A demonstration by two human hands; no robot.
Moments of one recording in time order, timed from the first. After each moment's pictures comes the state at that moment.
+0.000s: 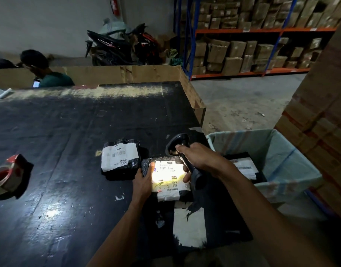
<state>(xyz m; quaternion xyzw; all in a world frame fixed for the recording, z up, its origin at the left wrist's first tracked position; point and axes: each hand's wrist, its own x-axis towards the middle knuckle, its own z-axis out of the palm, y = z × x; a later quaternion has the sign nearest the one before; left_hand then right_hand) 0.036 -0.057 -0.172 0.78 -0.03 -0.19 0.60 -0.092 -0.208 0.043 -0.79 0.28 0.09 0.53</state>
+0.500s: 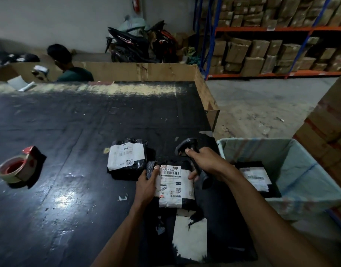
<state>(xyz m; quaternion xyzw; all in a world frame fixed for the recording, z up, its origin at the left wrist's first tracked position) 0.026 -0.059 -0.150 0.77 -0.04 -0.16 0.62 -0.056 -0.255 -0.011 -0.78 0.27 0.07 0.56</state>
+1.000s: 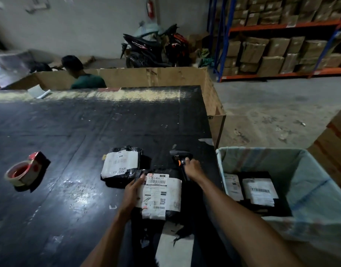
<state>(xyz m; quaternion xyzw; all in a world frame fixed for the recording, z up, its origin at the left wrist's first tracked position) 0.026 -0.064 -0.130 0.64 0.04 -0.22 0.73 0.029 -0.310 -0.135 -0.83 0.33 0.04 0.45</state>
